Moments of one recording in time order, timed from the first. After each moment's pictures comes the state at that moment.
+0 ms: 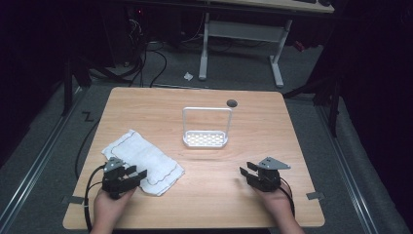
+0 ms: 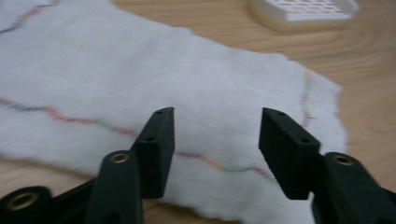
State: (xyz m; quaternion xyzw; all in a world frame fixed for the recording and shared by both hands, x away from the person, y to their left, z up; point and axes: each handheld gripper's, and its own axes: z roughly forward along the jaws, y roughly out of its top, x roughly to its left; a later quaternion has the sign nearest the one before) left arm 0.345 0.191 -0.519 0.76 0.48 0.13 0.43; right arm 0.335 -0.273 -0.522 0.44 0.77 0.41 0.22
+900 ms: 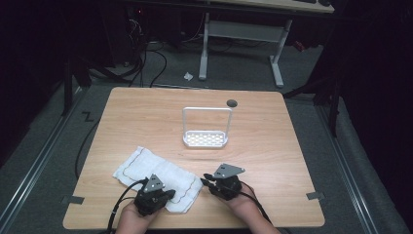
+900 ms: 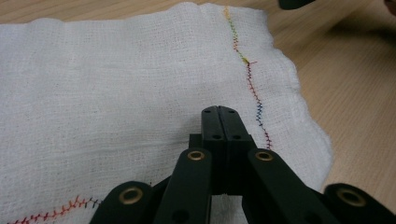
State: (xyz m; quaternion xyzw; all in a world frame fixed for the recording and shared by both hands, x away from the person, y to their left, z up) left arm 0.304 0.116 -0.534 0.84 0.35 0.07 0.41; right arm 0.328 -0.152 -0.520 0.31 0.84 0.42 0.15
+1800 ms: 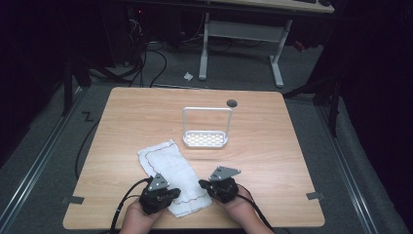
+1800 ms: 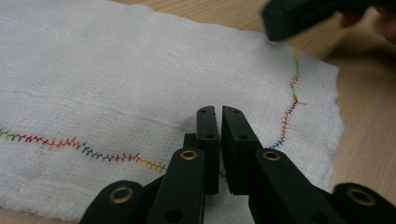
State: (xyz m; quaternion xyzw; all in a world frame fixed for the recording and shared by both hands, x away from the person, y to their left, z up) left arm 0.308 0.103 -0.535 0.84 0.34 0.06 0.41; right arm 0.324 -0.144 -0.521 0.32 0.85 0.41 0.13
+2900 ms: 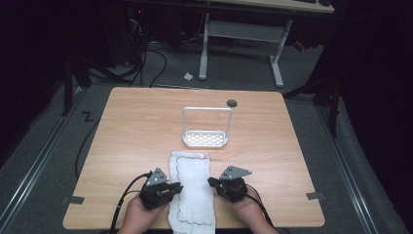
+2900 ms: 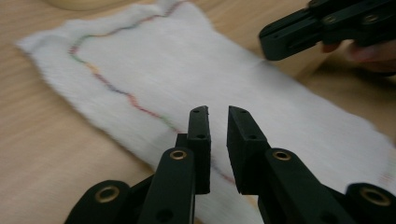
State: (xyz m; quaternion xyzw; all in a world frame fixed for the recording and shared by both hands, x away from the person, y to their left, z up) left arm 0.328 0.101 -0.524 0.83 0.34 0.09 0.43; right arm 0.328 -0.171 -0.527 0.35 0.83 0.41 0.14
